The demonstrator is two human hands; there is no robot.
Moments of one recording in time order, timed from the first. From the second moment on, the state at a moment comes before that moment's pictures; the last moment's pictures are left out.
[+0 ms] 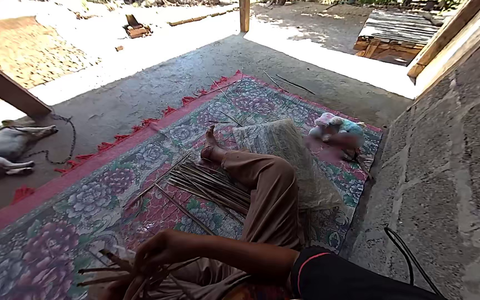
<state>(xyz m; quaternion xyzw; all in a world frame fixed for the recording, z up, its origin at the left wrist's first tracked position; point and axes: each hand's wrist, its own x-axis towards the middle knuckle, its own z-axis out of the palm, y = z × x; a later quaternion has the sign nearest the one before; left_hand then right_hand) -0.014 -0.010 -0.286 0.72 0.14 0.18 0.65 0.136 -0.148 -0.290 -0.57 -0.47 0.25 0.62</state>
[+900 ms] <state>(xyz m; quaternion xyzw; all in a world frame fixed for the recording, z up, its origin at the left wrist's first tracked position) 0.036 -0.097 -0.249 0.67 0.25 0.17 0.68 0.186 -0.223 -0.264 -0.52 -0.47 0.33 0.63</state>
